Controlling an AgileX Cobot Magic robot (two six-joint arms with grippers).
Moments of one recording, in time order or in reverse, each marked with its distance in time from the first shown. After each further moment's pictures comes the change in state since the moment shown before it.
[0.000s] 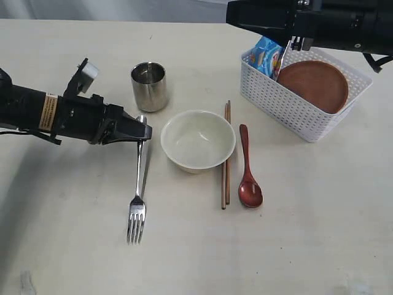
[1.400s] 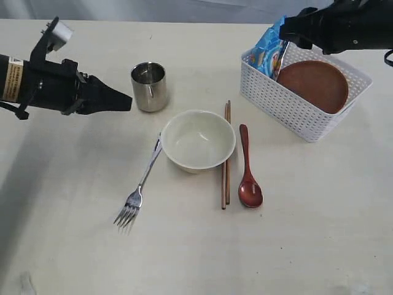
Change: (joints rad) left arm 0.064 -0.266 0.000 0.155 0.076 -0.009; right arm -0.012 0.092 -0.109 -0.189 -0.803 0.320
